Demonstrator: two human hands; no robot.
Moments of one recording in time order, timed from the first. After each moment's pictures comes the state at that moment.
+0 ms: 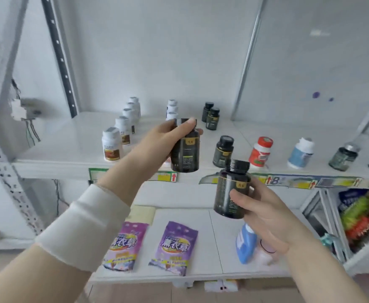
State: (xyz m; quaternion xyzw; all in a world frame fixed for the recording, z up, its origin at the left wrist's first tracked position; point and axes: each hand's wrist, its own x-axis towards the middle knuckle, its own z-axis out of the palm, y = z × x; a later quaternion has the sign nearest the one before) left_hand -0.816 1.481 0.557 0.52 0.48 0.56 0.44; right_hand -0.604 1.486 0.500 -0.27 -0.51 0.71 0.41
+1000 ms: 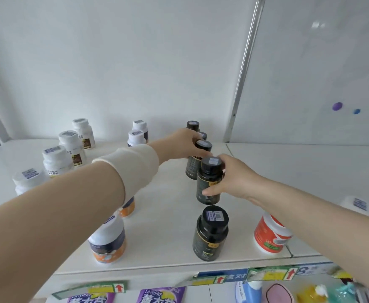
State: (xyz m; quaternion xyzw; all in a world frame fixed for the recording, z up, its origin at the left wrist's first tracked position) left_hand -0.812 1.823 0.548 0.68 0.61 0.28 0.30; right_hand -0.654 1.790 0.536 -0.51 -0.77 0.34 0.18
